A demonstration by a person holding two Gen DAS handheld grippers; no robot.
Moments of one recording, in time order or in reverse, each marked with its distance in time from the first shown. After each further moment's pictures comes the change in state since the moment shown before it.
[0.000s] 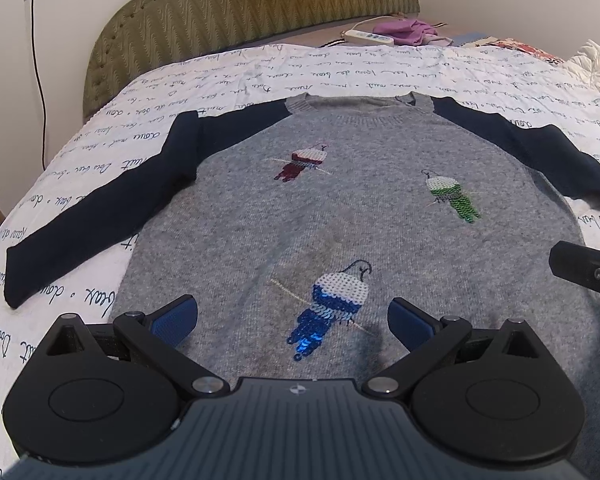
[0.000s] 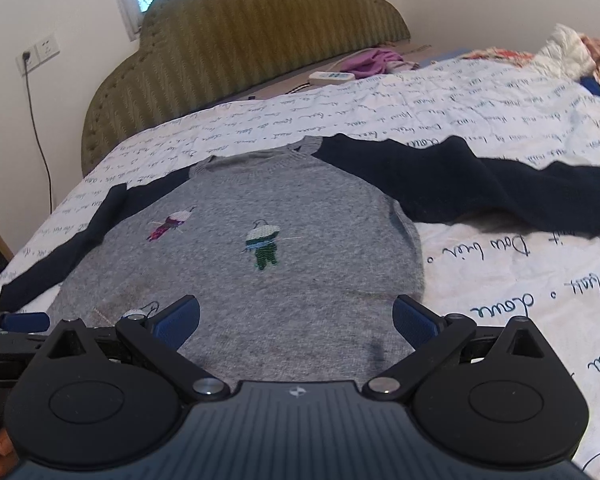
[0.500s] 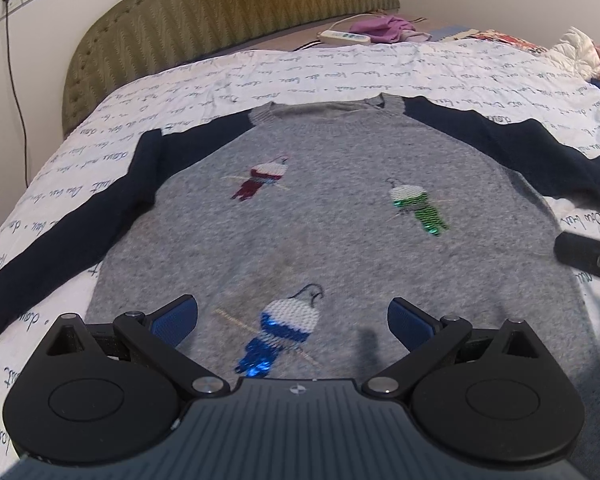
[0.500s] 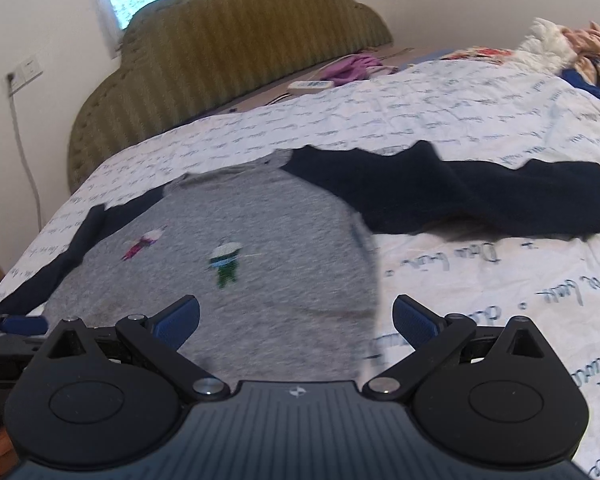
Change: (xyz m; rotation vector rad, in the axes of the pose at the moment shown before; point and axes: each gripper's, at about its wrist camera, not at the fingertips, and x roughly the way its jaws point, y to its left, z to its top) left arm 0.008 -0.034 0.015 0.054 -0.005 -0.029; right arm 0.001 -0.036 0.007 0.050 -0.035 -0.031
